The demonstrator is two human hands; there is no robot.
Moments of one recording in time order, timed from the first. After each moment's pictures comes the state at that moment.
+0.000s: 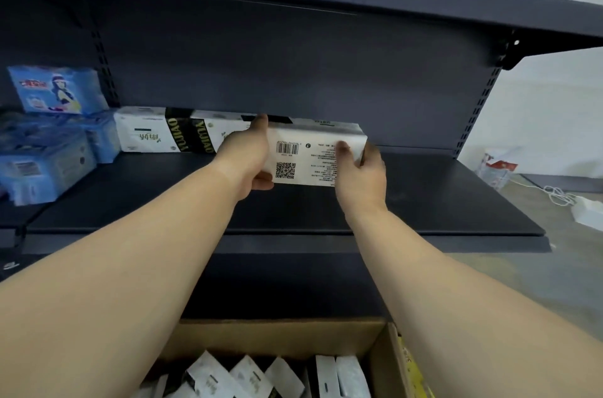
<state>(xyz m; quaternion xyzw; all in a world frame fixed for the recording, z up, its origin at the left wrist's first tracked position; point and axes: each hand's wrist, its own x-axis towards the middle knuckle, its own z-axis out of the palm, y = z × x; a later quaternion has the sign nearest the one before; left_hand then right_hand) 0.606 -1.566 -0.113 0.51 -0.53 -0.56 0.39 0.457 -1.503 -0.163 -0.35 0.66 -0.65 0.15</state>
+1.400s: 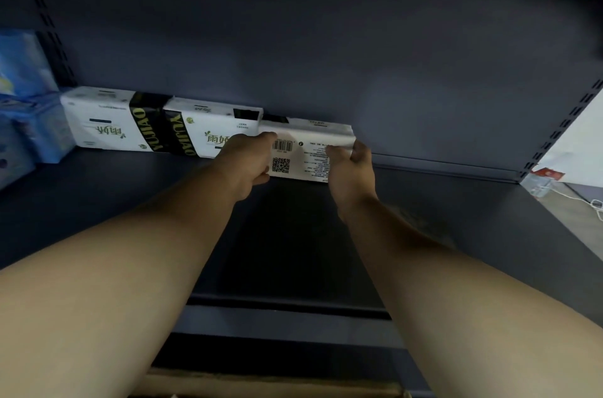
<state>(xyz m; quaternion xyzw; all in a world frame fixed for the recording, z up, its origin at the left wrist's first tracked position) 0.544 -1.698 -0.162 0.55 -0.48 -0.55 0.40 0.403 -1.645 -0.188 -0.33 0.65 -0.61 0.30</state>
